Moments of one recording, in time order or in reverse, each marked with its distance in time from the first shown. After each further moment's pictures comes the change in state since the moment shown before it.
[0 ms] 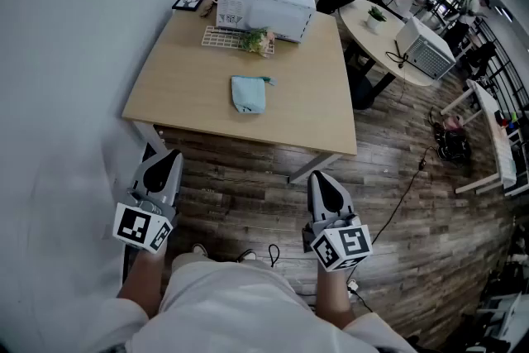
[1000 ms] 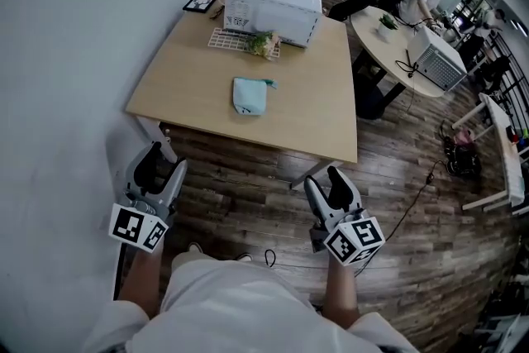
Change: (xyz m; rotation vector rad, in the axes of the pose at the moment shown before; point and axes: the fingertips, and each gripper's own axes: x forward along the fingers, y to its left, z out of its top) left arm 0.003 -0.032 0.007 -0.015 -0.055 0.085; right arm -0.012 -0.060 -0.009 0.106 0.028 0.154
